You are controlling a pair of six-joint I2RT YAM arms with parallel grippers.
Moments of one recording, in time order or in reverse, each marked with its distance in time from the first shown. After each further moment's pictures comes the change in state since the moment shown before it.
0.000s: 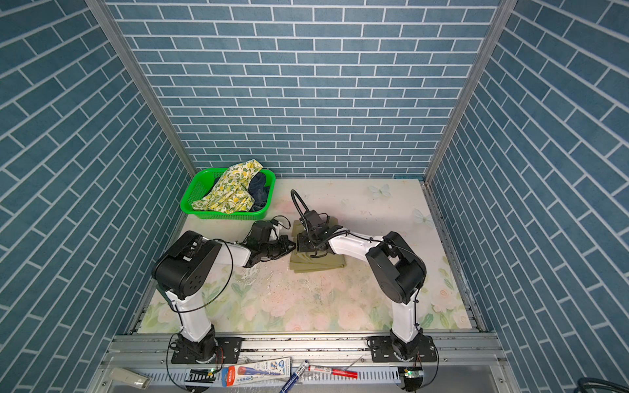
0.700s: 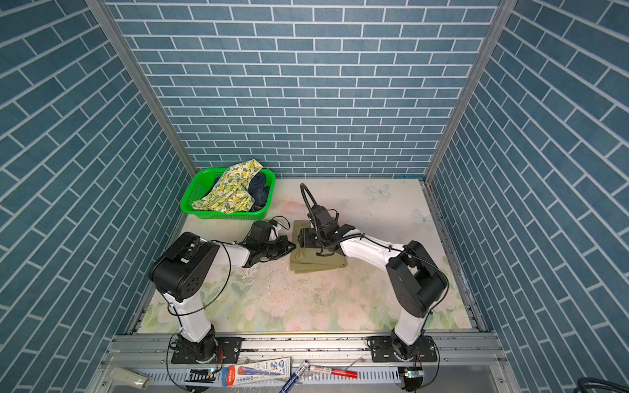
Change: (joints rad) left arm 0.000 -0.032 0.000 -0.066 -0.028 0.009; right arm -0.077 -0.235 -0.079 -0.009 0.014 0.026
